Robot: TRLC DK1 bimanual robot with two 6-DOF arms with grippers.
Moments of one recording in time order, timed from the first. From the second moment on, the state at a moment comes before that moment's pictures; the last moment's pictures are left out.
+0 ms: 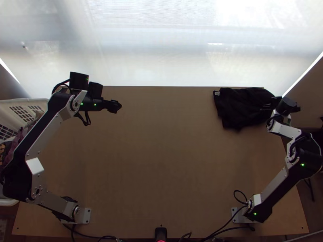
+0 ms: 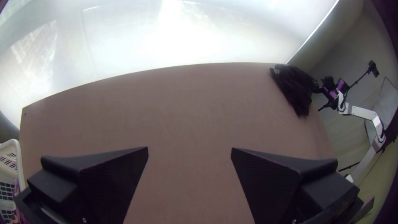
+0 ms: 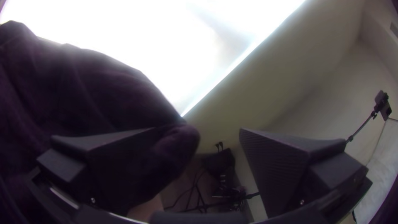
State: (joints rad) left arm -0.15 1.65 1.52 -0.71 0.31 0.02; right arm -0.36 2.01 1.15 0.57 0.30 -0.63
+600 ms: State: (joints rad) left arm -0.16 1.52 1.37 -0.68 0.30 0.03; right arm -0.36 1.71 1.10 0.37 0.22 -0.49
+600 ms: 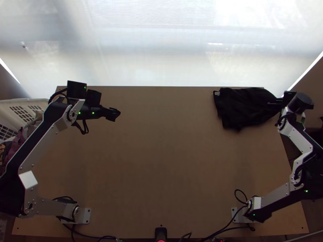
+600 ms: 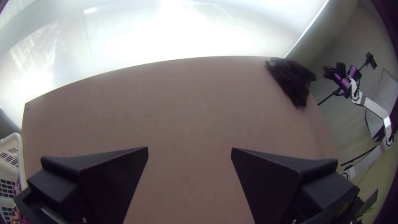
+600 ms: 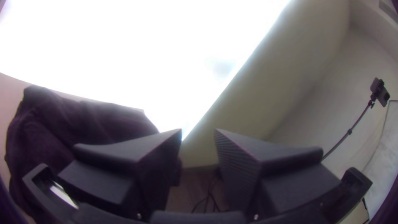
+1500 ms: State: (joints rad) left arm -0.10 1.36 1.14 -0.62 0.28 0.04; right arm -0.20 2.08 1.31 0.20 -0.05 -0.29
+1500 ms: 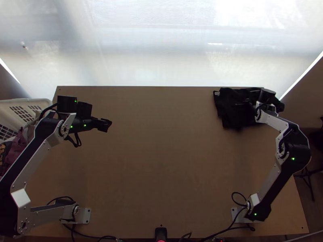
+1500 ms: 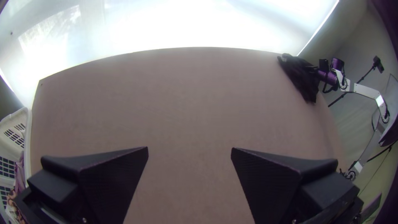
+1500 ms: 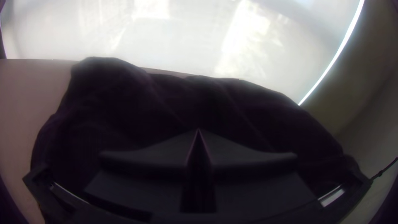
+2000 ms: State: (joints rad) left arm -0.08 1.32 1.10 -0.62 0.26 0.04; right arm -0.23 2.04 1.18 0.25 -0.06 -0.28
